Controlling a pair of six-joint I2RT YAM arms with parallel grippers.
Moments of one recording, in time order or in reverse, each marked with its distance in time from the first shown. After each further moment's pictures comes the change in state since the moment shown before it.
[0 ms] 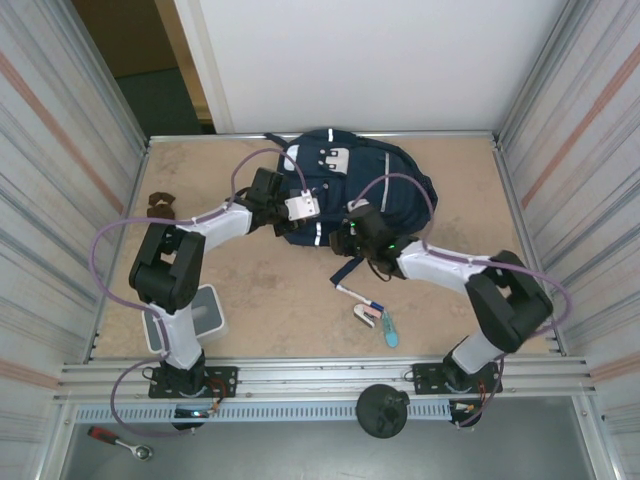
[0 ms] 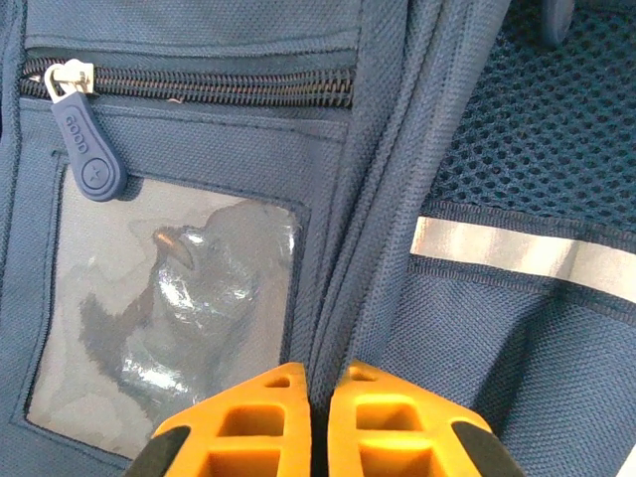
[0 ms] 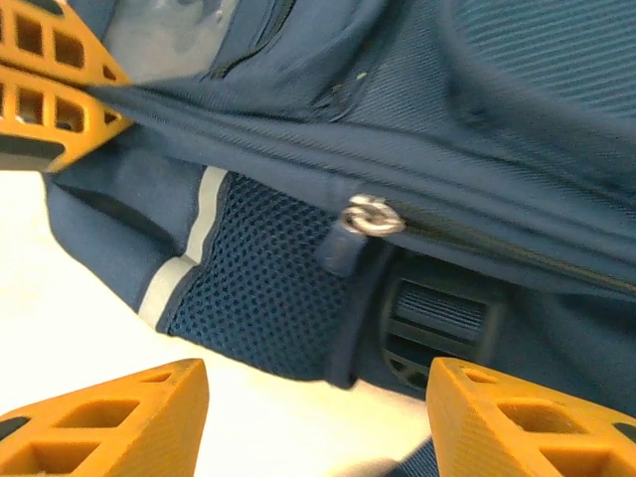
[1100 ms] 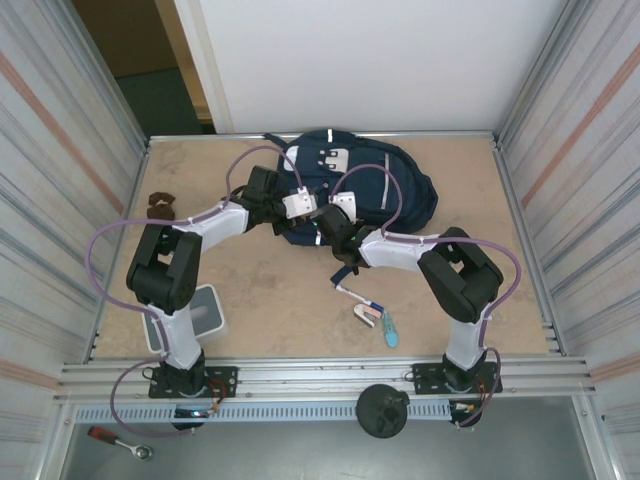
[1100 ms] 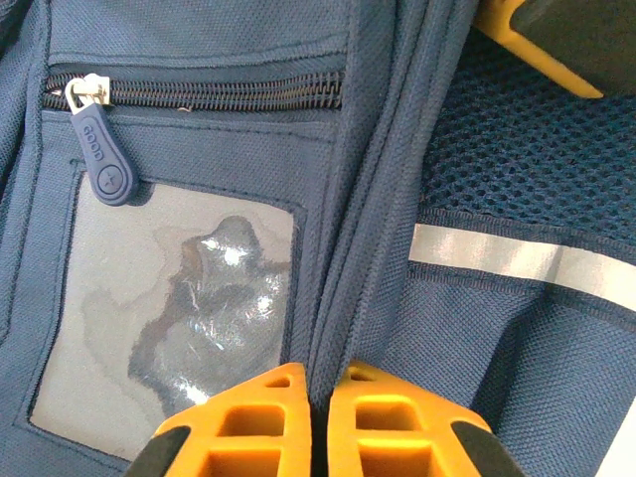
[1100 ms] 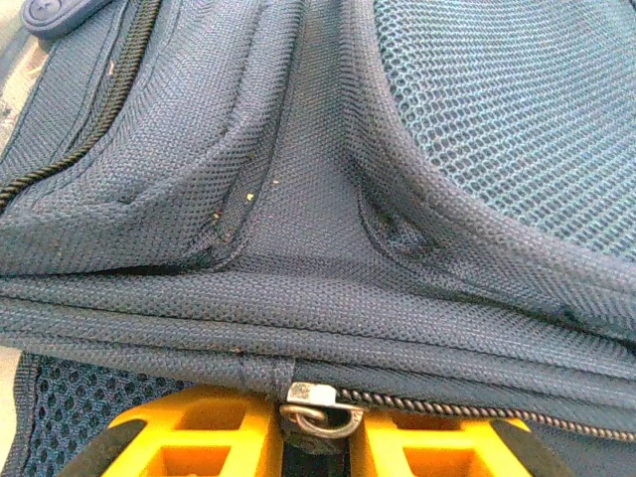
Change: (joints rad) left arm 0.018 -0.012 0.000 -0.003 0.065 -0.023; right arm 0.072 0.259 0.237 -0.089 0.475 0.053
